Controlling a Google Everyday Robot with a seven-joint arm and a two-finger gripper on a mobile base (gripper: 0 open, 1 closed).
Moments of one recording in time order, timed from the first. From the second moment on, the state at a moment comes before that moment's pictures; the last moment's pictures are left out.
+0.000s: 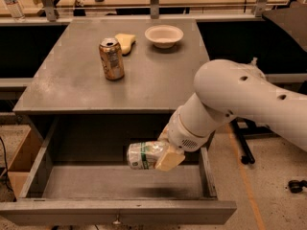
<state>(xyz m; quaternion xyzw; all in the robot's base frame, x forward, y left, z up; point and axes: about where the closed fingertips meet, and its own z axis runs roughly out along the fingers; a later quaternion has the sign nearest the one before) 0.431 -0.032 0.763 -0.65 0.72 0.14 0.17</state>
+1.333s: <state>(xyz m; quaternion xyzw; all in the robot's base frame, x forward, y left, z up) 0.451 -0.010 0.683 -0.63 0.73 0.16 0.19</state>
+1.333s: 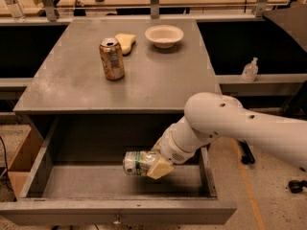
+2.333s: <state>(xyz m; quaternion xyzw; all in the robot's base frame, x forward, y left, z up) 0.450 -0.009 0.684 -0.63 0.73 0.16 0.19</state>
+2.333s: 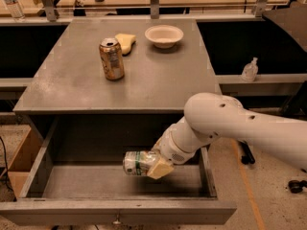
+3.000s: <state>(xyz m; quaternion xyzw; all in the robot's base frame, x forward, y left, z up) 0.449 -0.008 0.685 -0.63 0.73 0.16 0.19</state>
